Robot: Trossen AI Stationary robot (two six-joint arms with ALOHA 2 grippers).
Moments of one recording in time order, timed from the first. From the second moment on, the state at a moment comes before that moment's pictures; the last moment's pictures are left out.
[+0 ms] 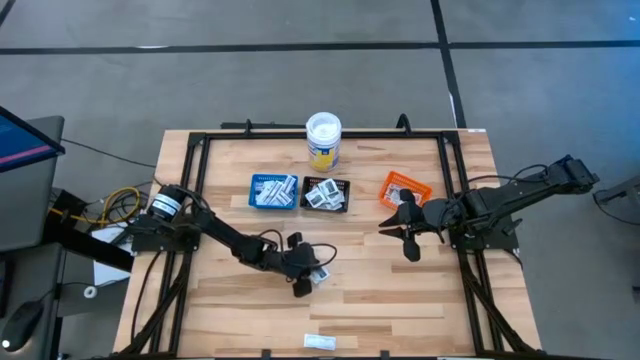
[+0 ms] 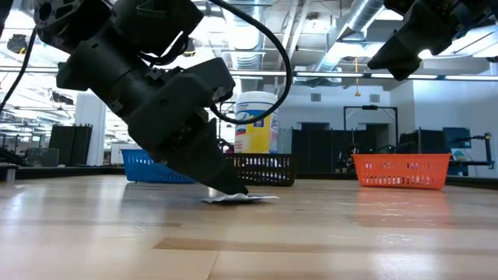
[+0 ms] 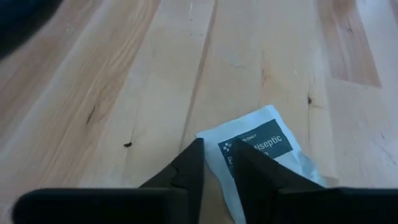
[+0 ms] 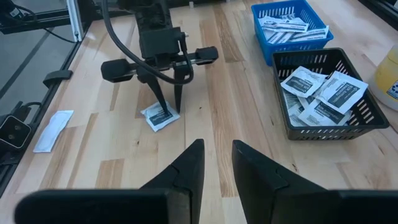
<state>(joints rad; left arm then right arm) -0.40 1.81 0.83 0.35 -0.34 -0.40 0.28 0.86 0.54 -0.22 0.24 0.28</state>
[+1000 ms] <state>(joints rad) -0.48 1.73 0.82 0.43 -0.34 -0.40 0.29 1.24 0.62 -0.11 0.26 0.12</state>
